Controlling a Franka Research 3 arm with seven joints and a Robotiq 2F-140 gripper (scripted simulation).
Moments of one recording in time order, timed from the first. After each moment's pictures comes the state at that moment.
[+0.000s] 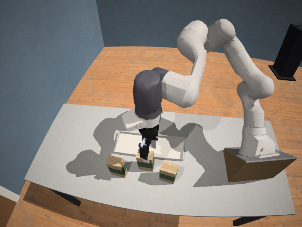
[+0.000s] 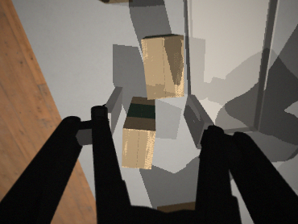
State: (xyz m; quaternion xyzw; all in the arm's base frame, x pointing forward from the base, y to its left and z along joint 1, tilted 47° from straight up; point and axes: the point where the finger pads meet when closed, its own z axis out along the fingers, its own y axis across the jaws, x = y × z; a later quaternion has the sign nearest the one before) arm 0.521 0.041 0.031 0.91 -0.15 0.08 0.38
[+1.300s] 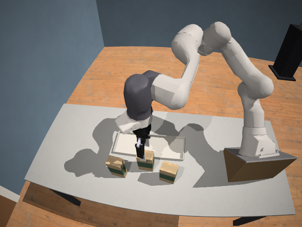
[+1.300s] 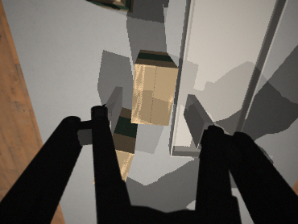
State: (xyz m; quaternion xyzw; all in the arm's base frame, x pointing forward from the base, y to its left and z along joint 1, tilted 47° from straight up) arm 0.547 0.011 0.030 0.91 -0.07 0.03 0.40
